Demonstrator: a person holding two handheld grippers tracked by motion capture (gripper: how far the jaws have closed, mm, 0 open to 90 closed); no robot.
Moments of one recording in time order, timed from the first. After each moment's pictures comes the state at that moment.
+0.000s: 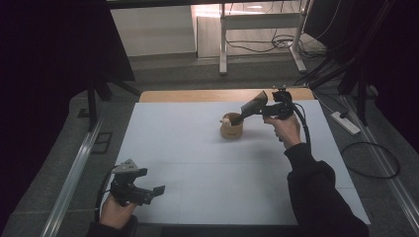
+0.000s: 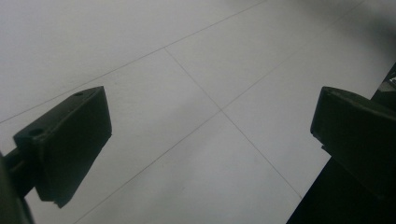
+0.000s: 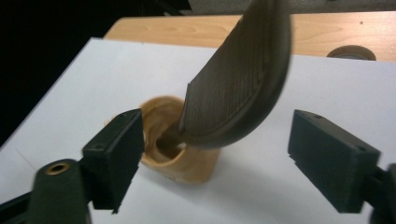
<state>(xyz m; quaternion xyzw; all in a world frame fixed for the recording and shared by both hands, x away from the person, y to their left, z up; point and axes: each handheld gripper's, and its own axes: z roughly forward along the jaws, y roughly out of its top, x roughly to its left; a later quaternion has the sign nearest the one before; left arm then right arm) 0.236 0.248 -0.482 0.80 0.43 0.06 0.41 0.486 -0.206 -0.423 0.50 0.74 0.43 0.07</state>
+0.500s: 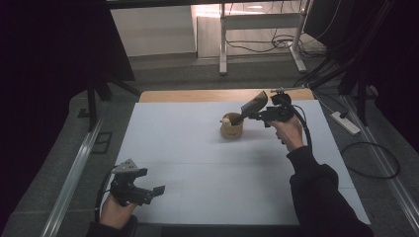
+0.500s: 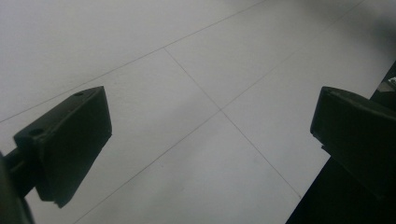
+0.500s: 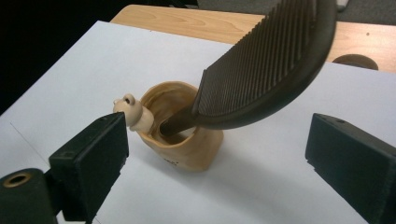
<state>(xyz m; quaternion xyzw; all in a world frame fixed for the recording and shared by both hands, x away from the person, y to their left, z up) 0.236 0.248 -0.482 0.80 0.43 0.06 0.41 0.472 -0.203 -0.419 0.46 0.77 0.43 0.09</state>
